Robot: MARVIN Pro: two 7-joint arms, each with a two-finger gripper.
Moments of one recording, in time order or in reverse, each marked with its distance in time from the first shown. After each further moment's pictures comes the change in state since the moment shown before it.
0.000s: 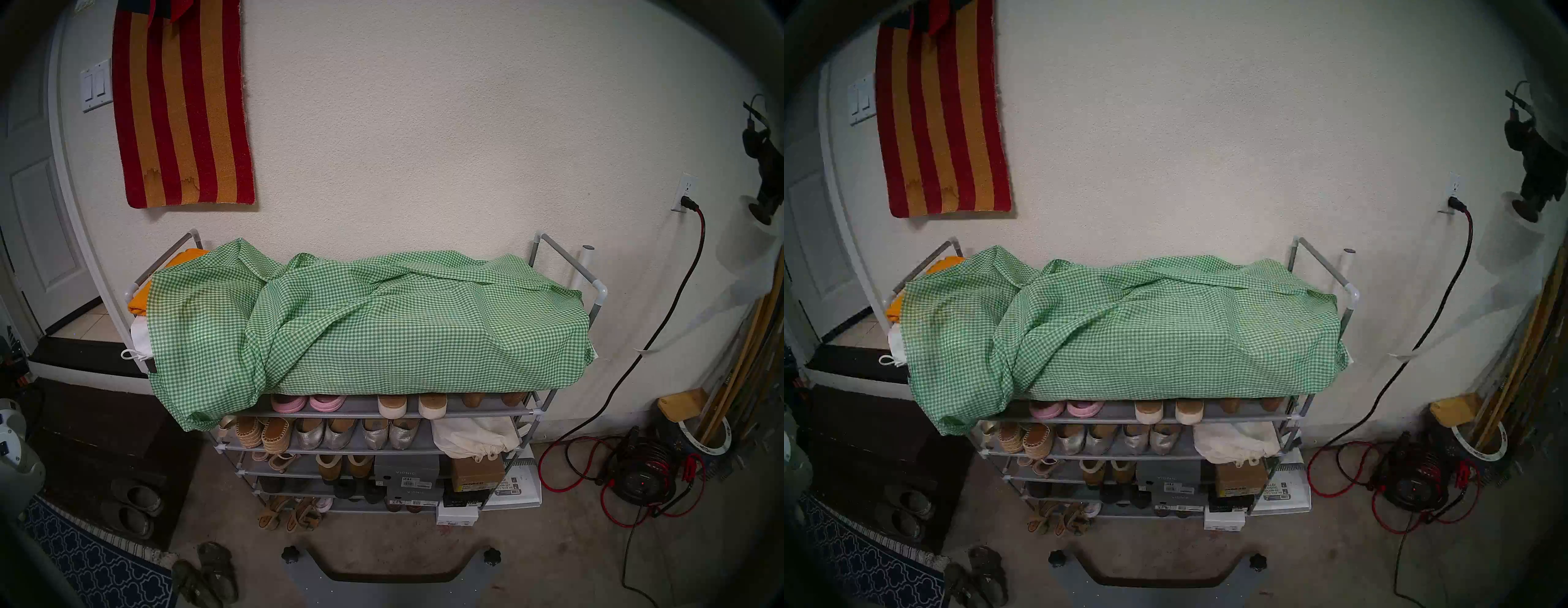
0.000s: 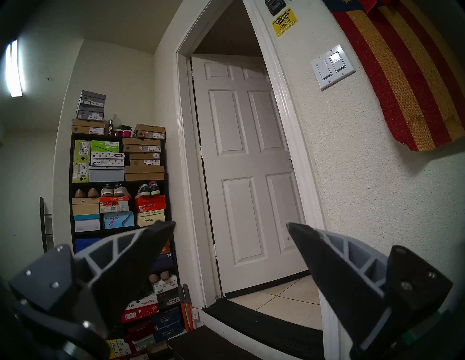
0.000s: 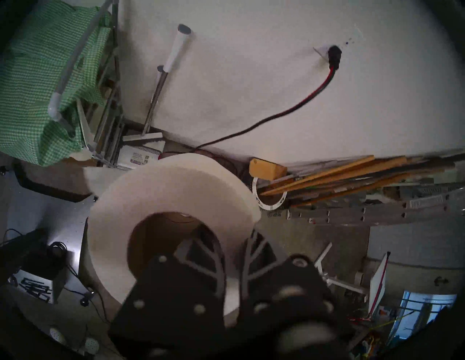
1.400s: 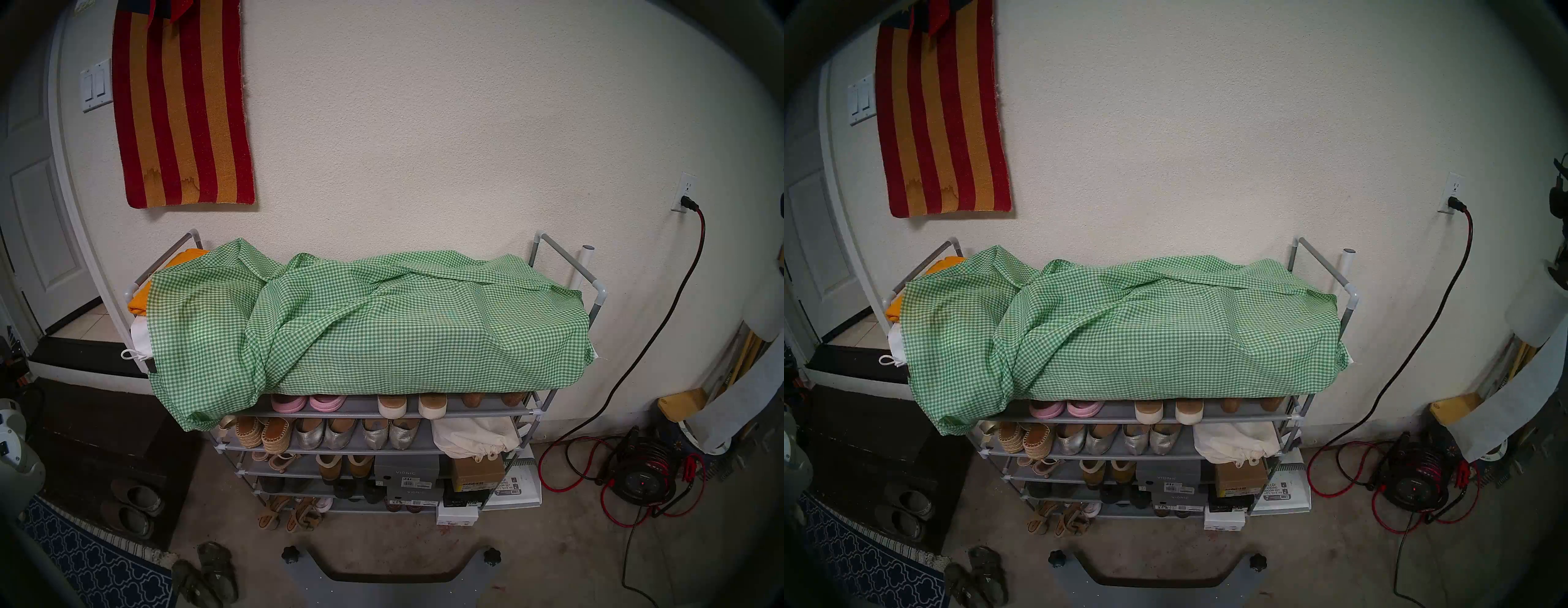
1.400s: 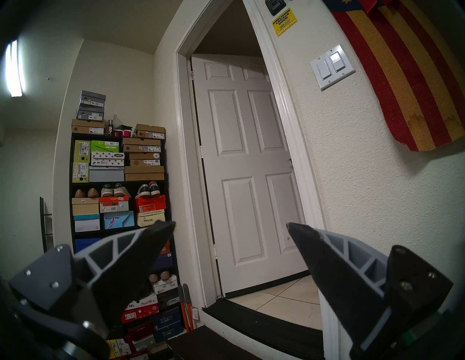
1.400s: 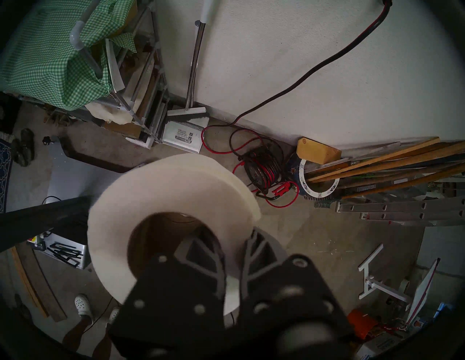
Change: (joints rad) left arm -0.003 0.000 -0.010 0.000 0.015 -0.007 -0.002; right arm 0.022 0.064 -0.256 0.106 -0.032 -0.268 0.273
